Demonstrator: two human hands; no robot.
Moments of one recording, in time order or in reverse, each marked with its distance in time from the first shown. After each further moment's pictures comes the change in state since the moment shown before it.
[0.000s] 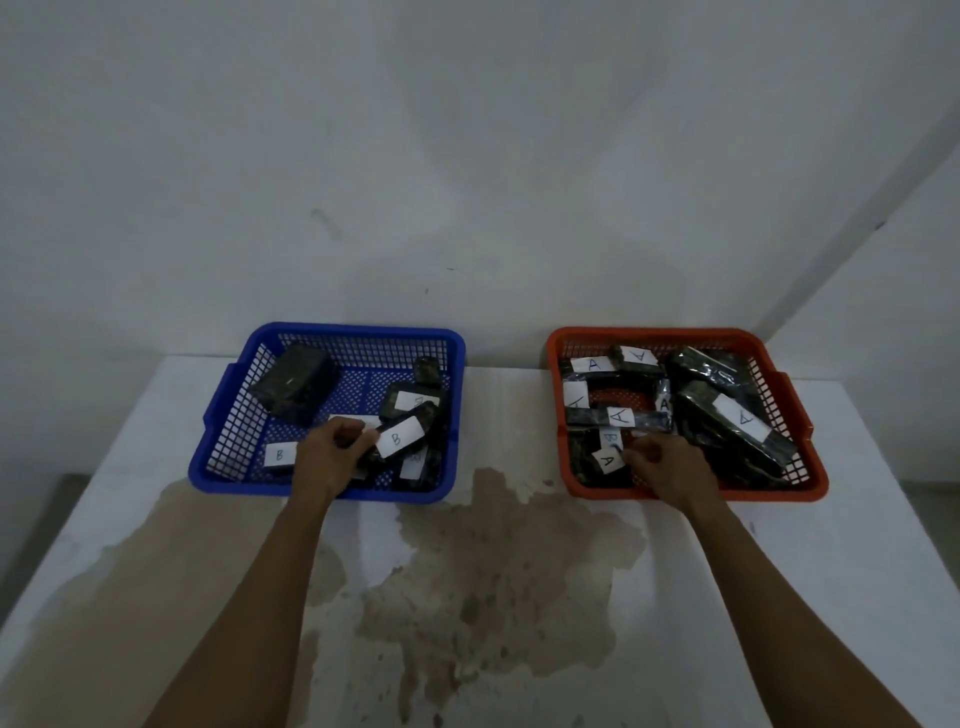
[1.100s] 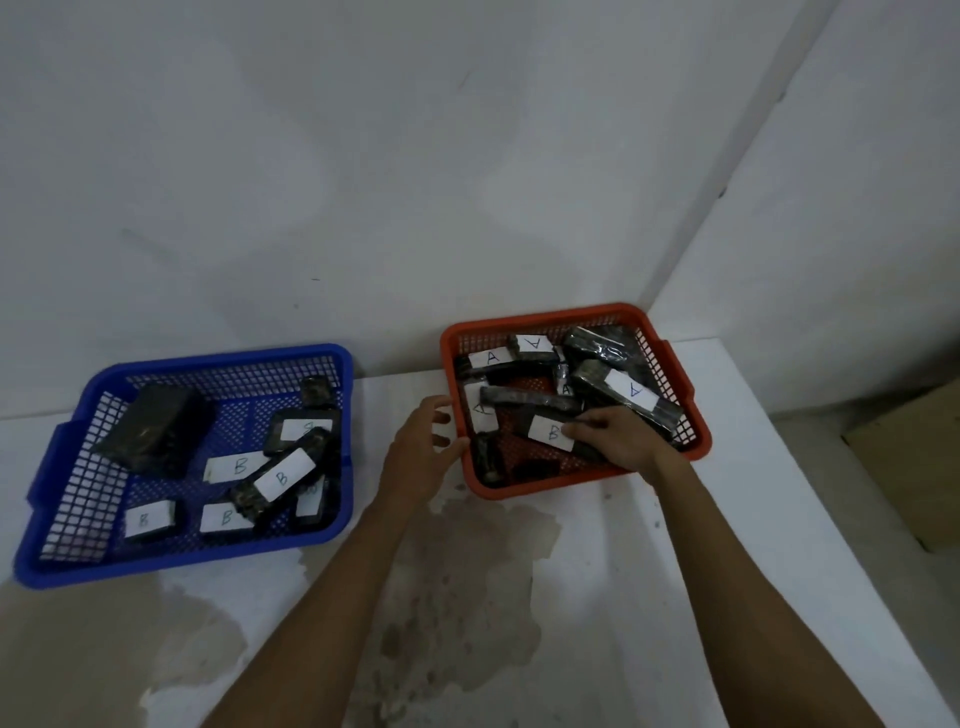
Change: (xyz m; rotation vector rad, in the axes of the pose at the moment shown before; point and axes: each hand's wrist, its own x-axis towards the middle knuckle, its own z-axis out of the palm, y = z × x) left_hand -0.027 0.102 0.180 -0.086 -0.374 0.376; right_hand 0.008 0.024 -0.061 0.298 -0.218 0.093
